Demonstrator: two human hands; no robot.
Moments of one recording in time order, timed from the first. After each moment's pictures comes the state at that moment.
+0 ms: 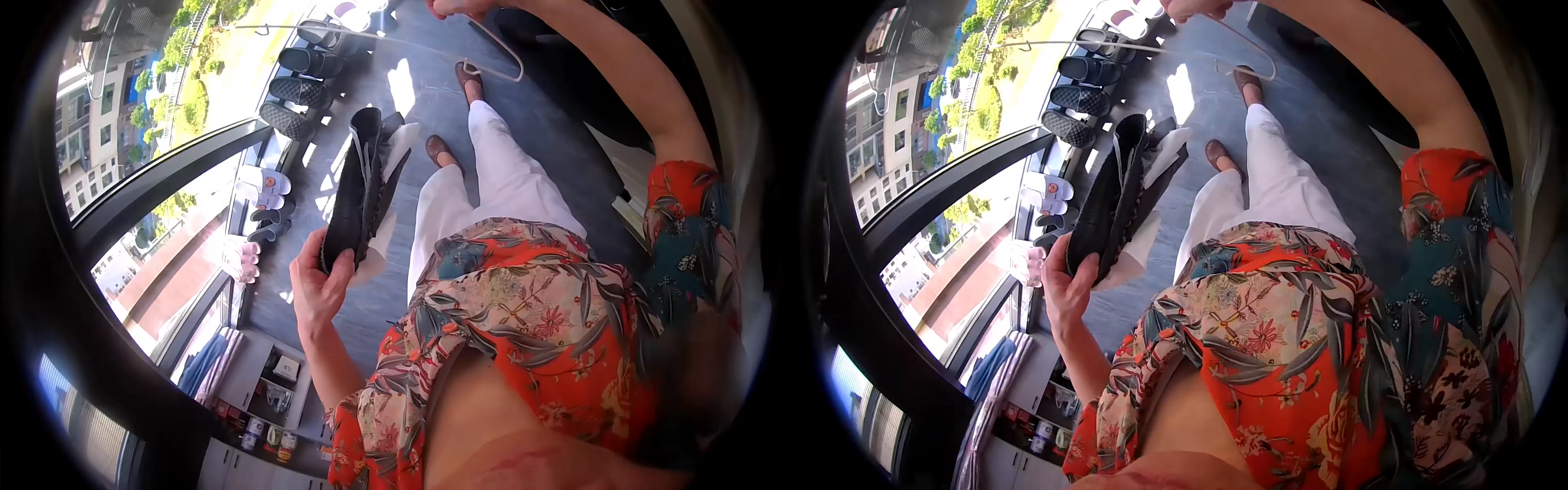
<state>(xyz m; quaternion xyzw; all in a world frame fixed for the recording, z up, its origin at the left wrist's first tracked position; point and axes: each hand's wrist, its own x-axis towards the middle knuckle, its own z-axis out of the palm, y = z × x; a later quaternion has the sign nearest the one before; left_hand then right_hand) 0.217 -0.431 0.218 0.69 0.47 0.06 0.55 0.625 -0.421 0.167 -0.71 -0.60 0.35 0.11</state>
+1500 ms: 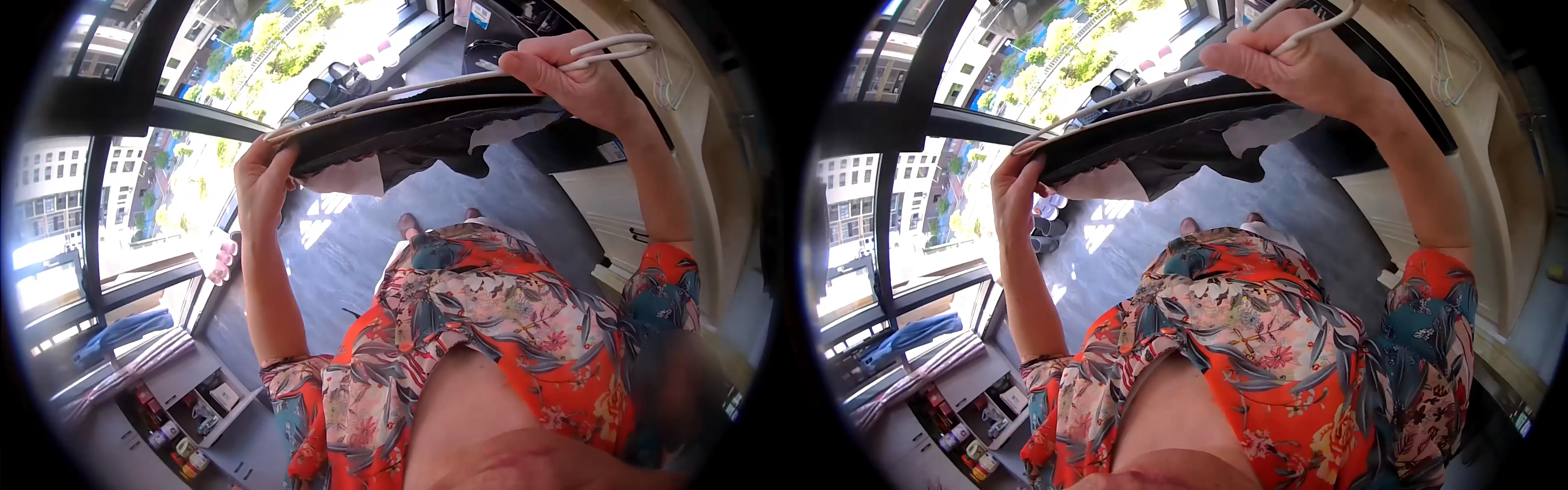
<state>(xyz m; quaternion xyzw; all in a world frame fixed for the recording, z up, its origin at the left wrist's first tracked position) 0.220 -0.358 0.199 0.68 0.41 0.33 0.50 0.543 -0.523 0.254 -0.58 -0.71 0.16 0.36</state>
